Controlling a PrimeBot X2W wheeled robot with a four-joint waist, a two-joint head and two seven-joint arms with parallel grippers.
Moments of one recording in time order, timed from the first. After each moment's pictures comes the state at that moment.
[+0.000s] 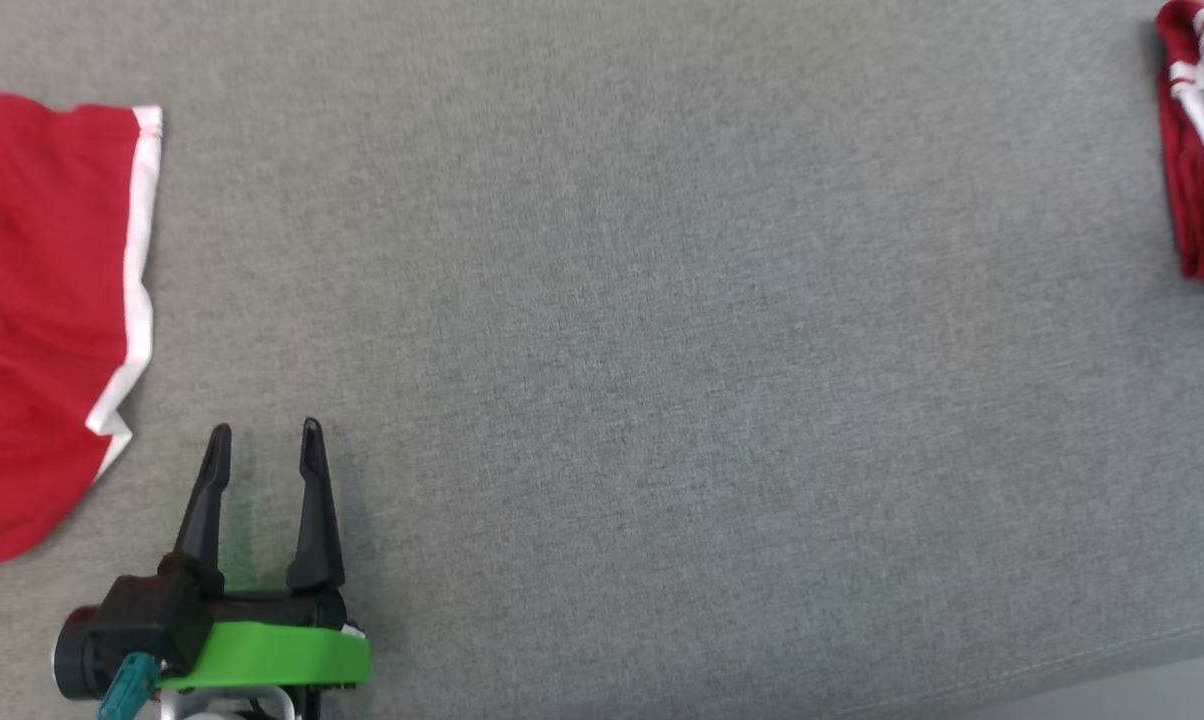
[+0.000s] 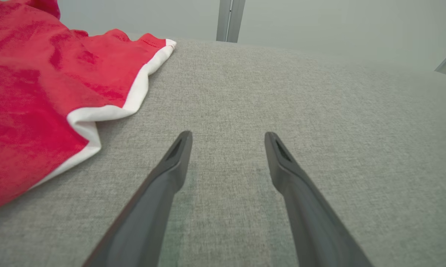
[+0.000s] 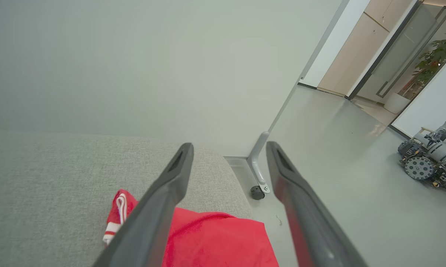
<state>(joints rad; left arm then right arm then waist) 0.00 0.05 -0.03 0.01 -0.21 -0.07 -0.26 -0.78 -0.66 -0.08 0.71 0.27 0.13 -0.26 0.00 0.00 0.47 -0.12</state>
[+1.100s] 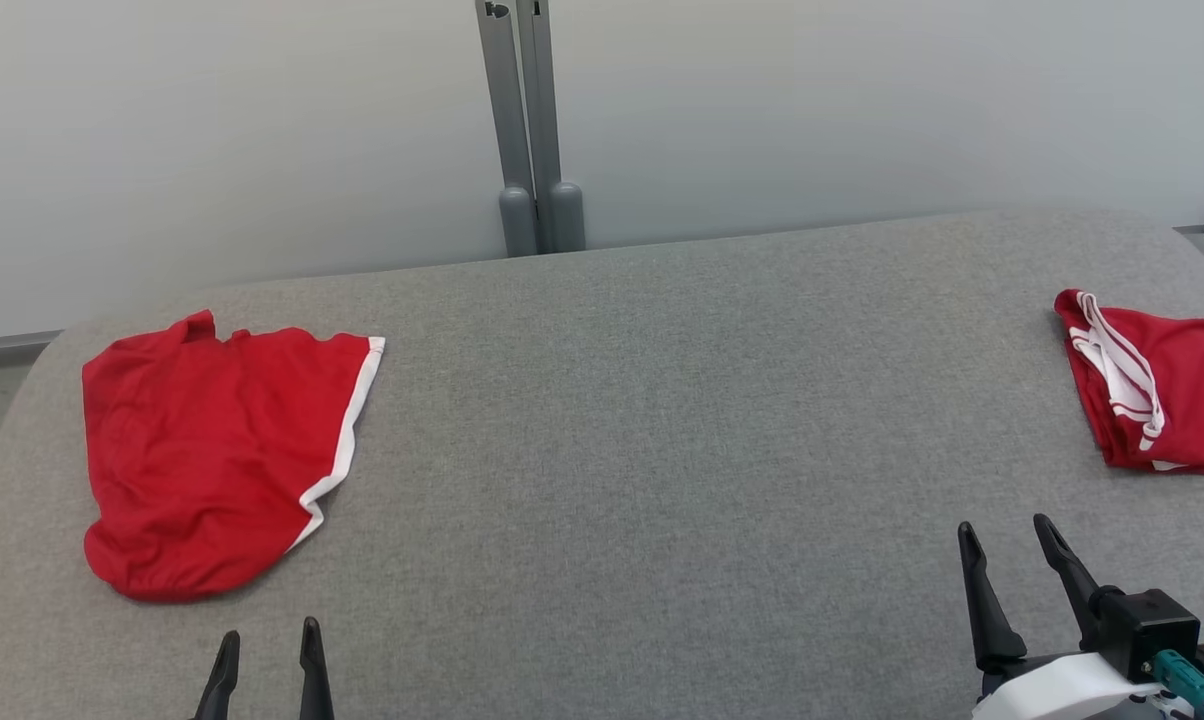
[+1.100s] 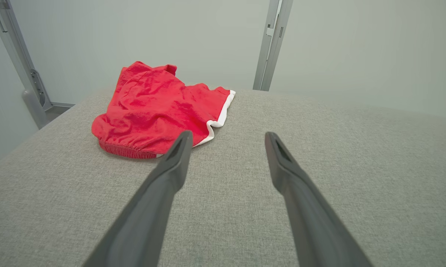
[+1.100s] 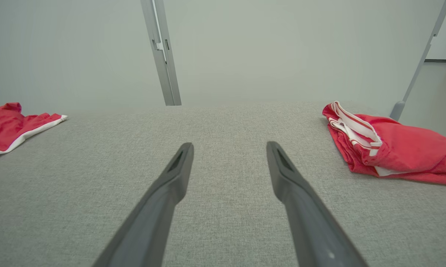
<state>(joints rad) 0.23 0.05 0.00 0.12 -0.25 -0.05 -0.26 0.10 -0.11 -0.02 0.18 0.14 0.13 -0.26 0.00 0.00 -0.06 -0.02</state>
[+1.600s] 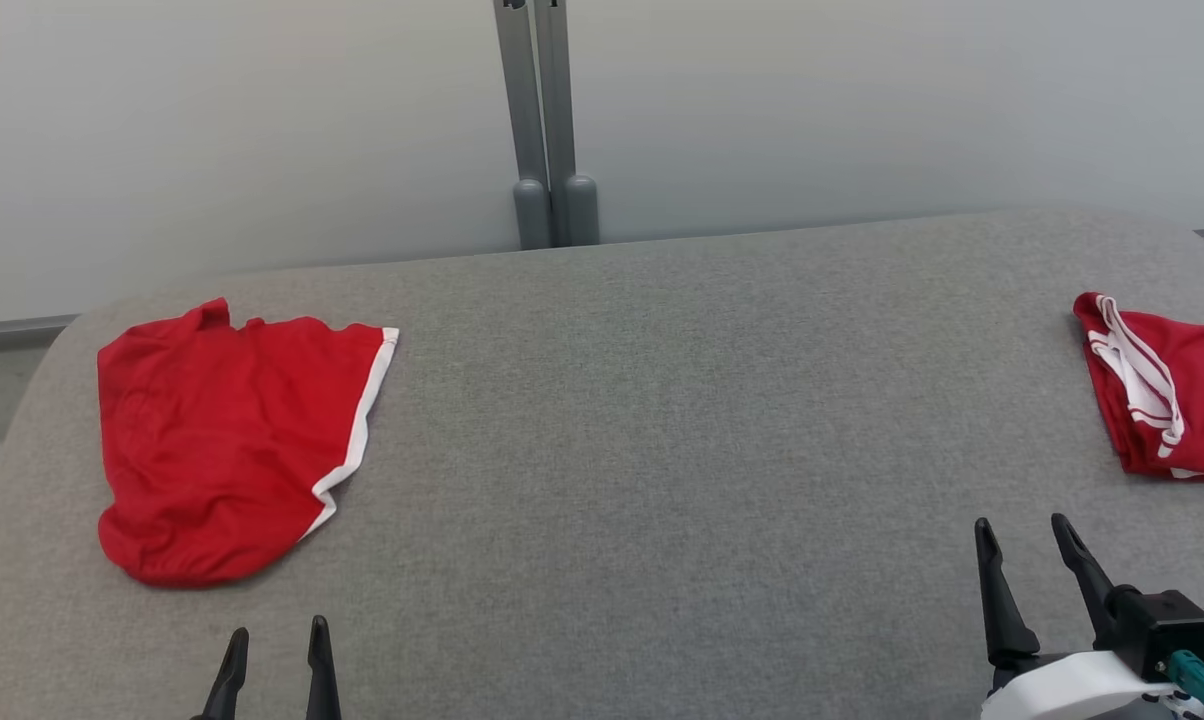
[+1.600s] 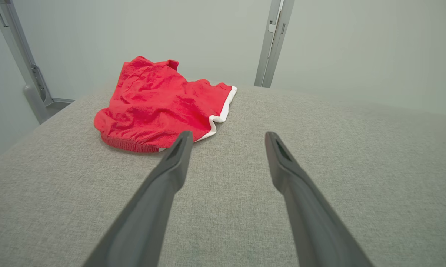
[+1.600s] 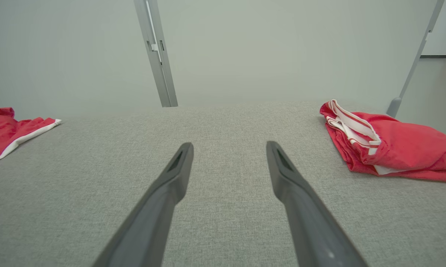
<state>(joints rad) 0.23 0.05 -0.01 0.14 -0.24 -0.06 -0.26 0.10 -0.09 -0.05 0.18 0.13 0.13 -0.26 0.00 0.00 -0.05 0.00</state>
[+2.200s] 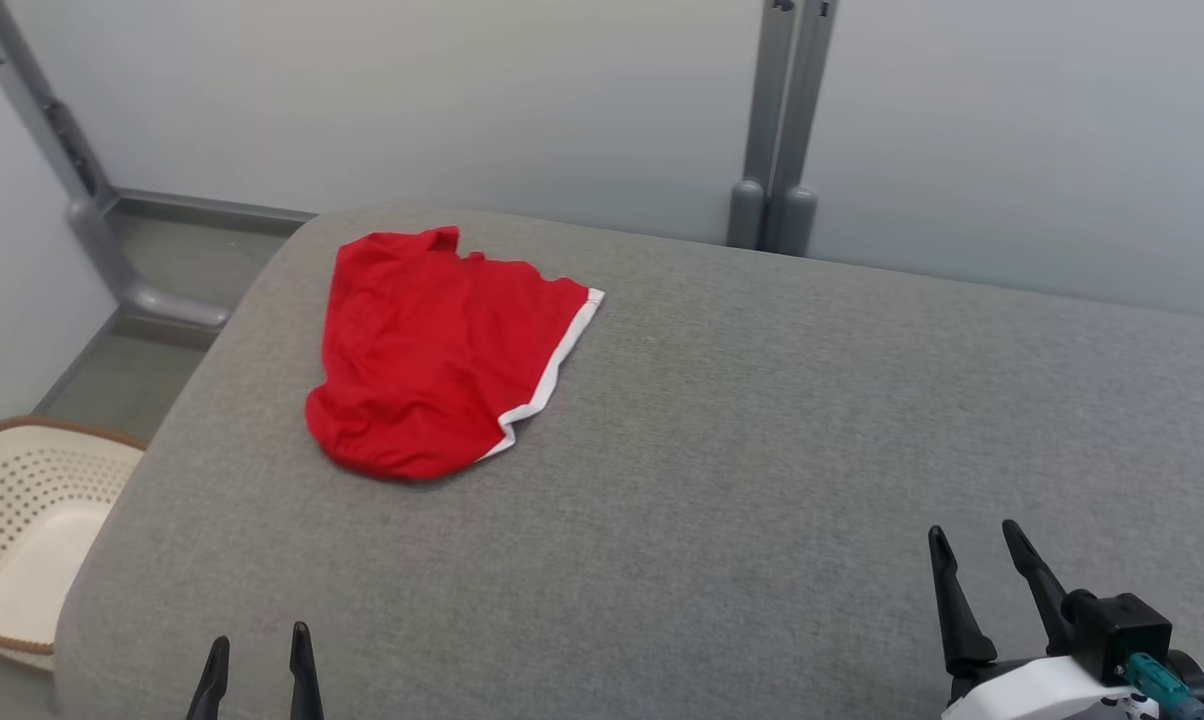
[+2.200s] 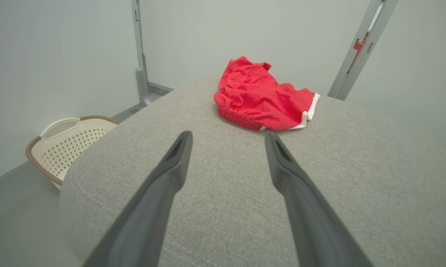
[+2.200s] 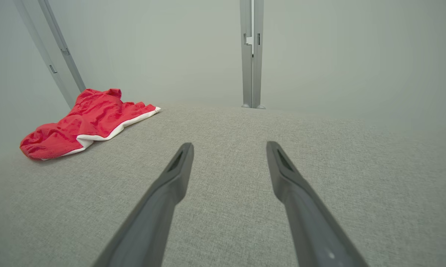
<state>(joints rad) 0.24 0.05 0.02 0.13 -0.24 -0.06 -0.26 0.10 -0.06 0.00 0.18 0.16 0.13 -0.26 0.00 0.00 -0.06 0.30</state>
